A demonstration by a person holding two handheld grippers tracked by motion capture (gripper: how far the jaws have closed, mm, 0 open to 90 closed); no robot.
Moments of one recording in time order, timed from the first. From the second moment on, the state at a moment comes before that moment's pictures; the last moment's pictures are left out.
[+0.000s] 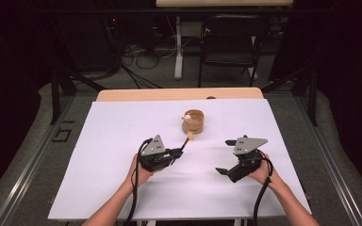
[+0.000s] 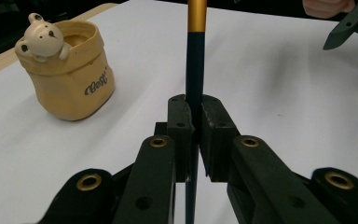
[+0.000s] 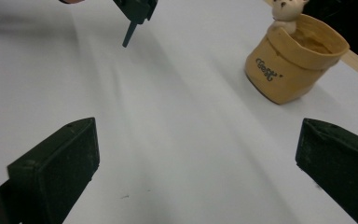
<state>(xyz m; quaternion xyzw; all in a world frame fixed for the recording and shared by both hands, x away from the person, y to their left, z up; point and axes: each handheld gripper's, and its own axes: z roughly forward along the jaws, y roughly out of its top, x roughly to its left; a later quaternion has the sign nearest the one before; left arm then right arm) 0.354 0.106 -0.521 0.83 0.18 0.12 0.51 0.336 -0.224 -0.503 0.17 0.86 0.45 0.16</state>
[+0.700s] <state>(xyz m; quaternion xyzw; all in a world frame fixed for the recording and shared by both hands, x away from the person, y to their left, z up) 0.366 0.103 -0.514 0.81 0.20 0.14 0.53 0.301 -0.252 -0.535 0.25 0.83 0.45 0.19</state>
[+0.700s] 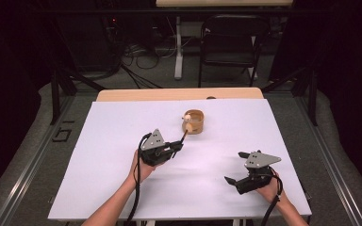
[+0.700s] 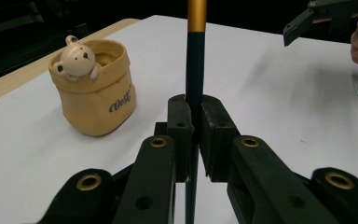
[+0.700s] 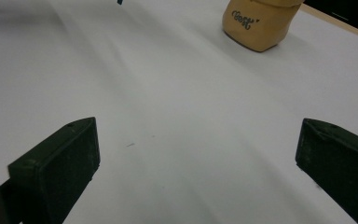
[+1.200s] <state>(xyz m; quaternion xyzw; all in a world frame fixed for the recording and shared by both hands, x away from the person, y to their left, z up) 0.381 0.090 -0.500 0.80 0.20 0.15 0.54 0.305 -0.254 -0.536 0.27 0.82 0.46 0.20</state>
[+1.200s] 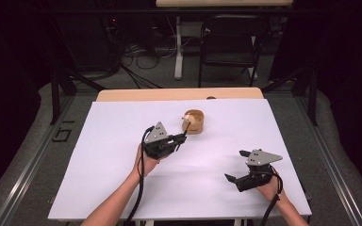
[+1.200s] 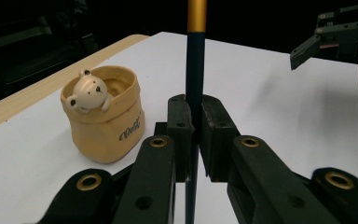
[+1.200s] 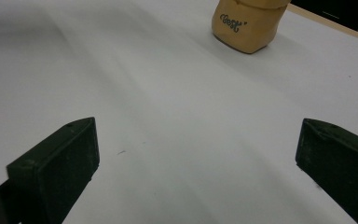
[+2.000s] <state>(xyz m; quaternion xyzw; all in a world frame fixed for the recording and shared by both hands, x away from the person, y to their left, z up) 0.408 0.074 -0.472 0.79 0.21 0.17 0.55 0.303 -0.252 -0.535 0.26 0.83 0.46 0.20</state>
